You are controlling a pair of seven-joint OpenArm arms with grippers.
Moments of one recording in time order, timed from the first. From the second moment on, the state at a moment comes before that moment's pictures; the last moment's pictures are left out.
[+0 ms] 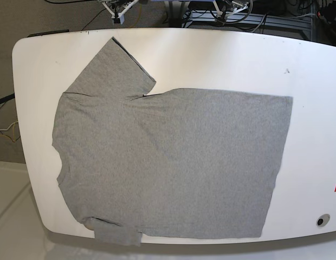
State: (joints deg) left arm 2.6 -2.4 -9.1 0.3 27.8 -6.6 -5.9; right arm -4.8 2.5 84.5 6.3 -81.9 18.6 10.8
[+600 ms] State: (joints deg) left arm 2.2 -2.7 -9.4 0.3 27.8 -6.1 -6.9; right arm -5.2 2.8 84.5 5.9 -82.3 21.3 14.6
